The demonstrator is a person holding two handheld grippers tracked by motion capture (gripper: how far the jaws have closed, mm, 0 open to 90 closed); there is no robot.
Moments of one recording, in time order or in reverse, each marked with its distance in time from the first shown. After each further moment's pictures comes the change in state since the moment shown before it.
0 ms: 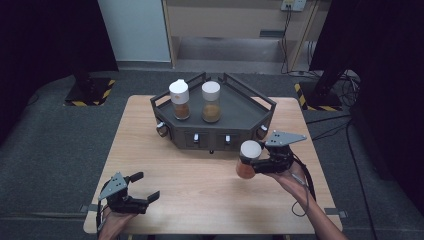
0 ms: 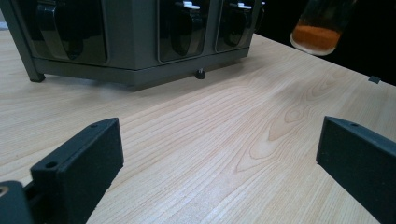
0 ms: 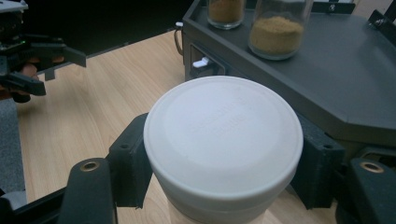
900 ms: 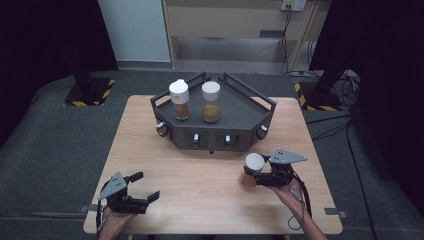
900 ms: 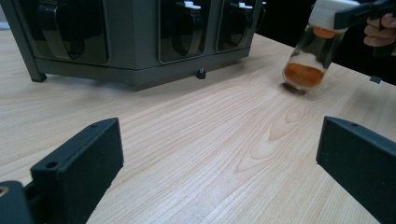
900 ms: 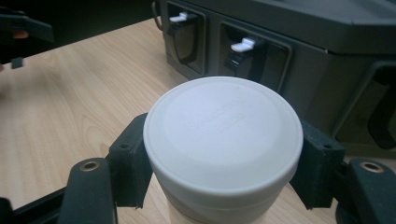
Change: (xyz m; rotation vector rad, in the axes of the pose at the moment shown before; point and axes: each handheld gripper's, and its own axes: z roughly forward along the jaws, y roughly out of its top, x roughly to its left) left arm 0.000 0.000 0.000 0.001 0.003 -0.001; right arm 0.005 -0.078 0.014 -0.047 -0.055 0.049
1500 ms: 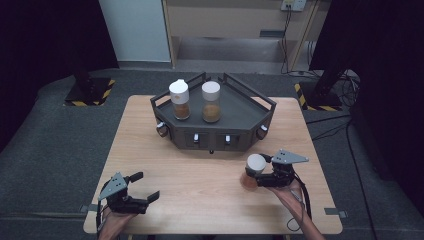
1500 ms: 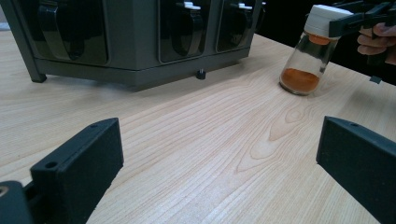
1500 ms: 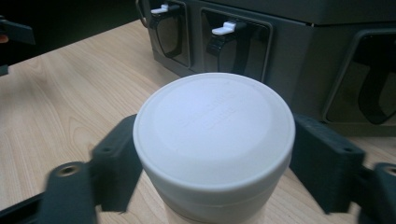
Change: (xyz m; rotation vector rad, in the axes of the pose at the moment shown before) left arm -0.001 0.000 -0.001 -0.003 0.002 0.001; right arm -0.004 -0.022 0.003 -0.019 -0.034 0.060
